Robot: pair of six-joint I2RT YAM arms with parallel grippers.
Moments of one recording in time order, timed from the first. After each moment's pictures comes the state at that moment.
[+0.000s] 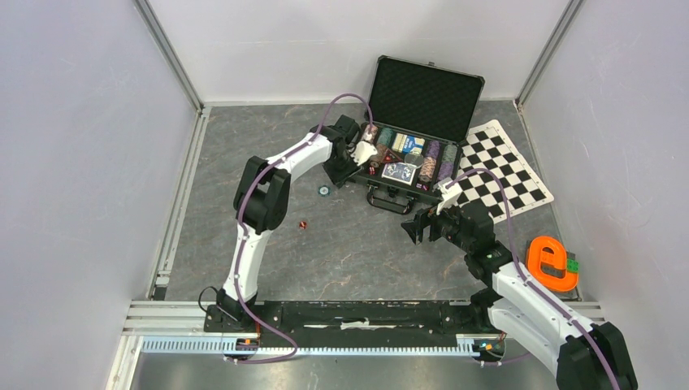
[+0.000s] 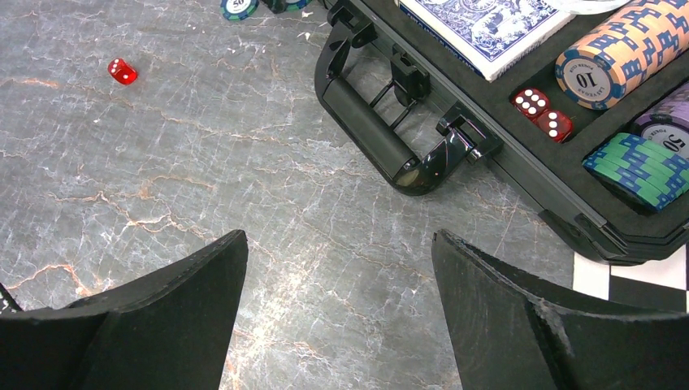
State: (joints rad) left arm -0.55 2.28 1.86 -0.86 0.08 0.52; right arm 0.40 0.80 0.28 0.16 -0.28 0.12
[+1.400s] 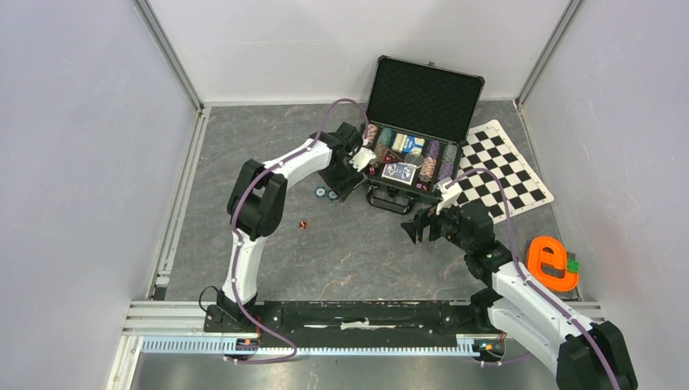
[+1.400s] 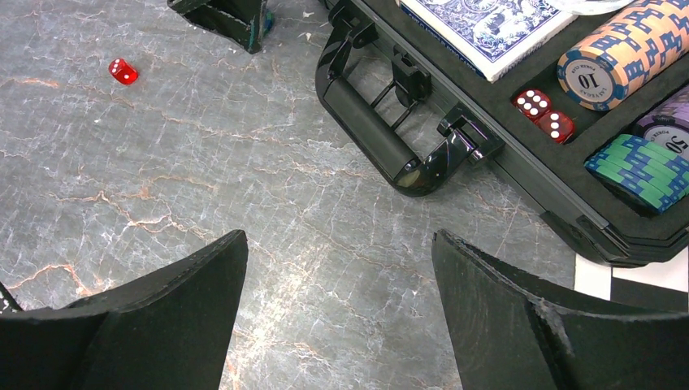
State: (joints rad) left arm -0.58 2.17 1.72 -0.84 0.06 0.35; right arm 0.40 0.81 0.28 0.17 -0.28 0.12
